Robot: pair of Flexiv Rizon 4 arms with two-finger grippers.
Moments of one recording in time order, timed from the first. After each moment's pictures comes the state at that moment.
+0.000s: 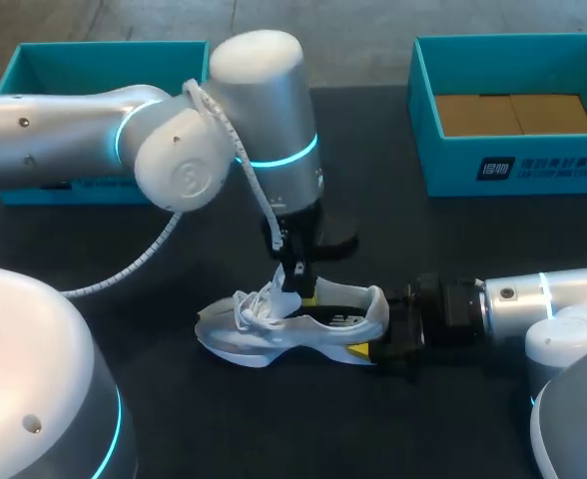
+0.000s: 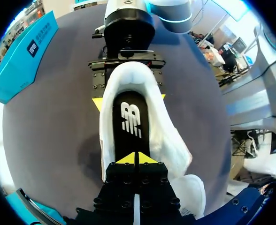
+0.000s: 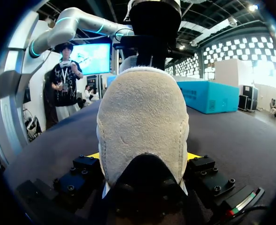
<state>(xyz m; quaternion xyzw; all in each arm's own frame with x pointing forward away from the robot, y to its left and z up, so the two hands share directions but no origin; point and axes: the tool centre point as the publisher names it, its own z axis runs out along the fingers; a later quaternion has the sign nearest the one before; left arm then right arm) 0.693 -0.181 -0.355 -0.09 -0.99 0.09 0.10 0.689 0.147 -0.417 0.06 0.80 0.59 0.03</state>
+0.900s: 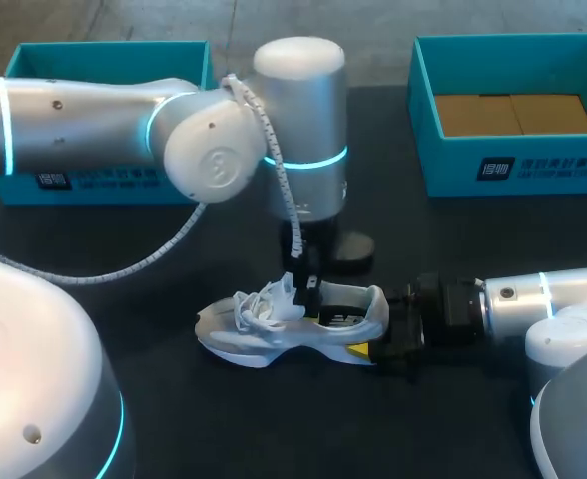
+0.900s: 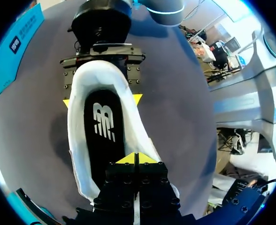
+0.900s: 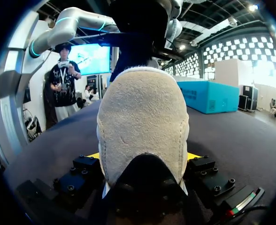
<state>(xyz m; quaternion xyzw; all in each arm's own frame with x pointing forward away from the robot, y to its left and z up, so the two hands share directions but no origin) 0.659 -0.185 -0.359 -0.09 -0.98 0.03 0.15 0.689 0.147 -0.417 0.06 0.80 0.59 0.03</state>
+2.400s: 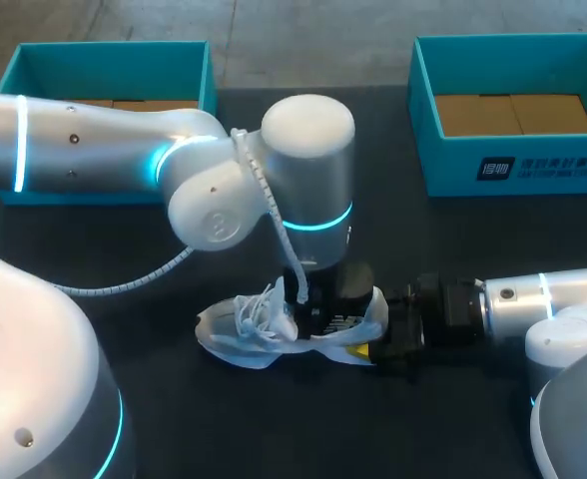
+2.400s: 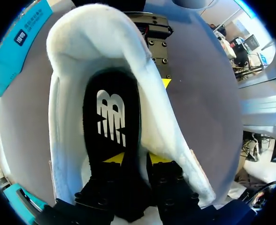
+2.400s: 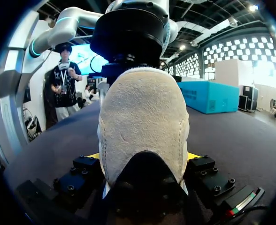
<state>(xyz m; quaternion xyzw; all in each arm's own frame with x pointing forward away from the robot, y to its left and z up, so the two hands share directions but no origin) 0.667 -0.184 -0.408 -0.07 -1.00 0.01 0.05 0.688 0.147 -0.417 0.06 0.80 0.59 0.03</state>
